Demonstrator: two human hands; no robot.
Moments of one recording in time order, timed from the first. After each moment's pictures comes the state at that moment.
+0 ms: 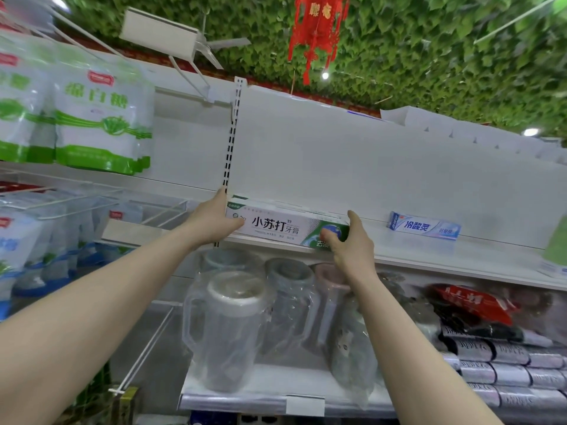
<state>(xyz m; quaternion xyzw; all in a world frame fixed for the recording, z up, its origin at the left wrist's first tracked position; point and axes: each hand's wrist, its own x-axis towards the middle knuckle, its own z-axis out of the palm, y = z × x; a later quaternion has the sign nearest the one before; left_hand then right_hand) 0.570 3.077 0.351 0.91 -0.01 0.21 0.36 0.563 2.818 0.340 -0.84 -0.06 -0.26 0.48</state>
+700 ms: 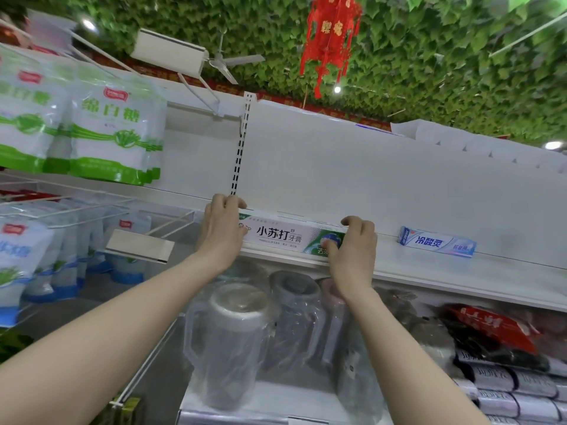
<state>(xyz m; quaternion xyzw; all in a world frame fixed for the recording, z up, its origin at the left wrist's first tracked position) 0.580 3.053 0.340 0.87 0.00 0.41 0.28 0.595 2.824 0.340 -0.86 -0.07 -0.41 0.29</state>
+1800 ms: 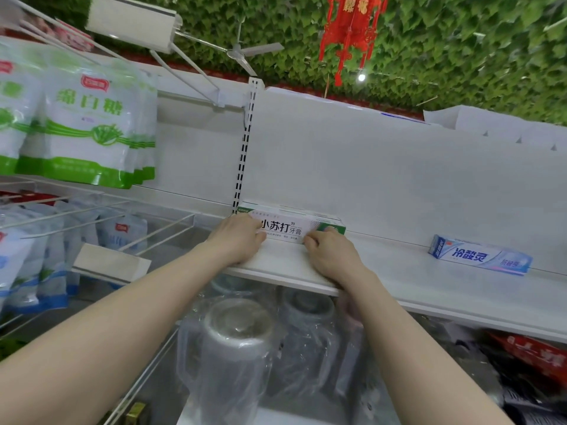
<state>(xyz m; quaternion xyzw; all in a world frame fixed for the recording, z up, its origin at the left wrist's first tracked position) 0.650 3.046 0.358 0.97 0.01 0.19 0.14 0.693 2.851 0.355 -0.96 -0.17 -0.17 0.14</state>
